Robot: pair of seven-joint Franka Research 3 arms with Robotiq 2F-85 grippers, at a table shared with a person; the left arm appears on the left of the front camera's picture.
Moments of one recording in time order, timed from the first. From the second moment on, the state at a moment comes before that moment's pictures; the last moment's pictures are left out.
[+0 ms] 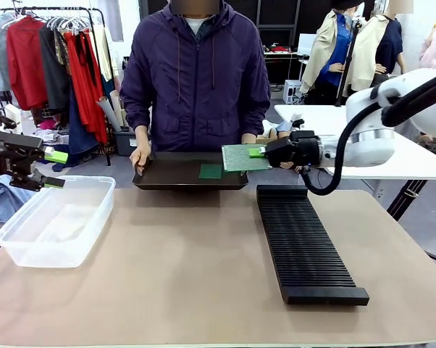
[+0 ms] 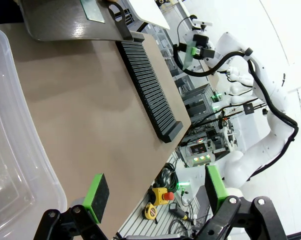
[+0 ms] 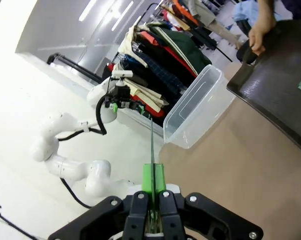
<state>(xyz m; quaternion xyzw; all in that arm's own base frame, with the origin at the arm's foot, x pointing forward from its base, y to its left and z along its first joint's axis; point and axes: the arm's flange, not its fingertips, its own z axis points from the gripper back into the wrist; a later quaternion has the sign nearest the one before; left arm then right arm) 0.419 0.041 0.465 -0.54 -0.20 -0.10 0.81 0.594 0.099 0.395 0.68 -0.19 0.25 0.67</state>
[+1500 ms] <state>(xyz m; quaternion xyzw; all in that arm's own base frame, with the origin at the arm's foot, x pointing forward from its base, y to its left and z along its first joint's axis) 0.419 0.041 0.465 -0.54 -0.20 -0.10 0.81 0.549 -0.034 0.352 0.58 -0.39 0.48 0.53</state>
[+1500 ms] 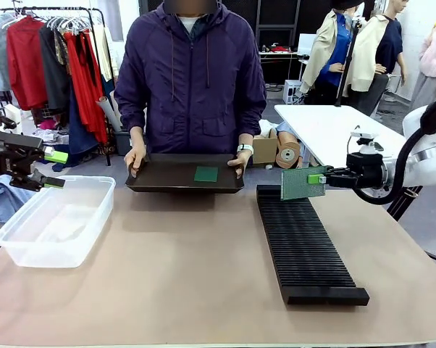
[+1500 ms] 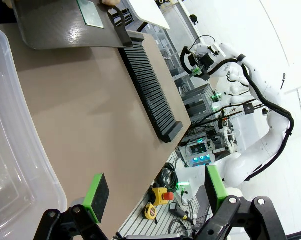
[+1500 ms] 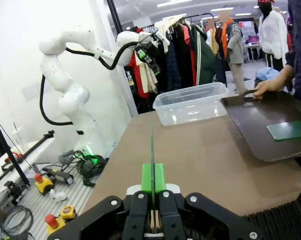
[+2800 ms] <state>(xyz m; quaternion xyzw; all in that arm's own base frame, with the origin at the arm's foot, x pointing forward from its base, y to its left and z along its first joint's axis) 0.419 0.041 0.465 -0.54 -0.20 -0.10 0.81 0.603 -0.069 0.255 0.52 -0.47 0.49 0.52</state>
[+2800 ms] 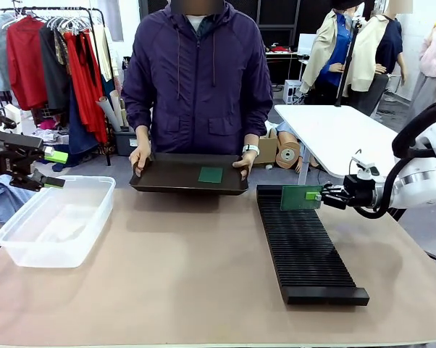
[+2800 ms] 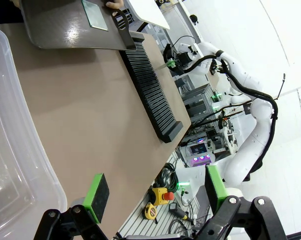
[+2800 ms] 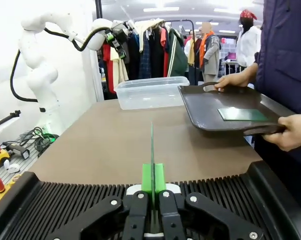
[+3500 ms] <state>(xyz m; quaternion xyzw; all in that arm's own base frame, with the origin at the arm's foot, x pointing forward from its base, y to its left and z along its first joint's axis) 0.419 0.041 0.465 -0.54 -0.20 -0.10 0.81 0.605 -0.073 0.225 0.50 -0.47 0.49 0.54</state>
